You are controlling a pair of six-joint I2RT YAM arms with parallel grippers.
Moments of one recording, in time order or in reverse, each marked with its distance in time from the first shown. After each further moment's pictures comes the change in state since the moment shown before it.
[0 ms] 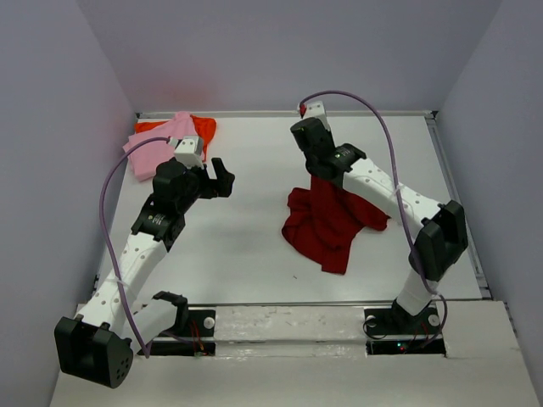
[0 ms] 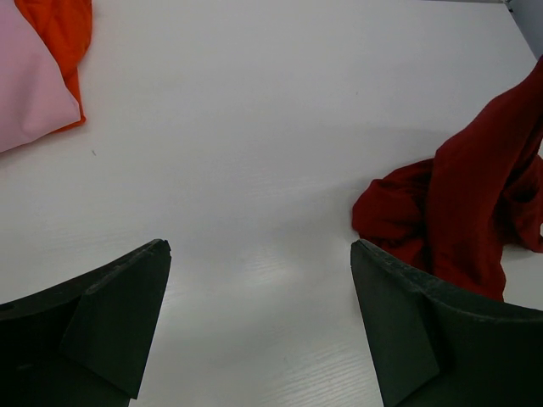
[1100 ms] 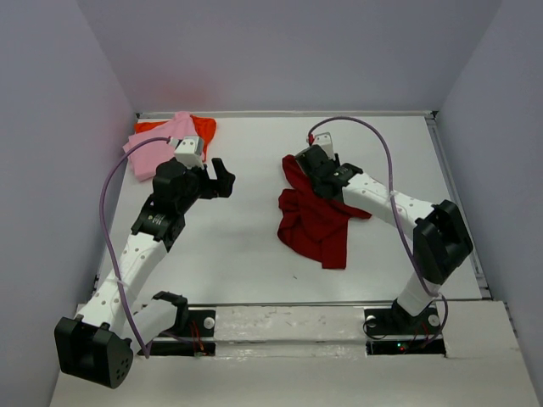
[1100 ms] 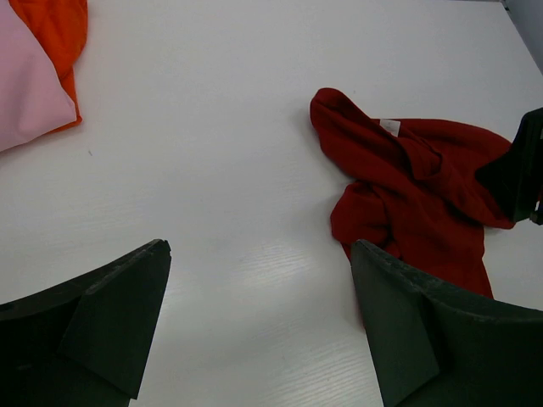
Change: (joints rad) left arm 0.000 0.000 0.000 0.000 0.007 0.000; right arm 0.007 -0.020 -0.208 -0.006 -0.076 0.154
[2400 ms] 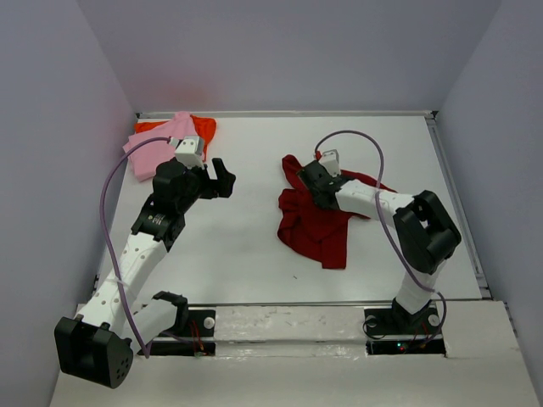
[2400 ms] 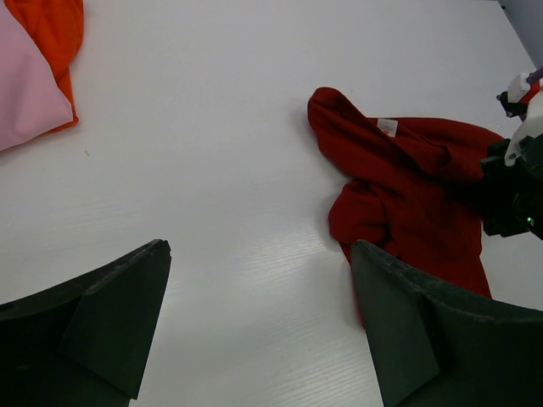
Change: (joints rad) left arm 0.000 0.000 0.000 0.000 0.009 0.000; right arm -0.039 0.106 -0.166 0.048 0.096 0.085
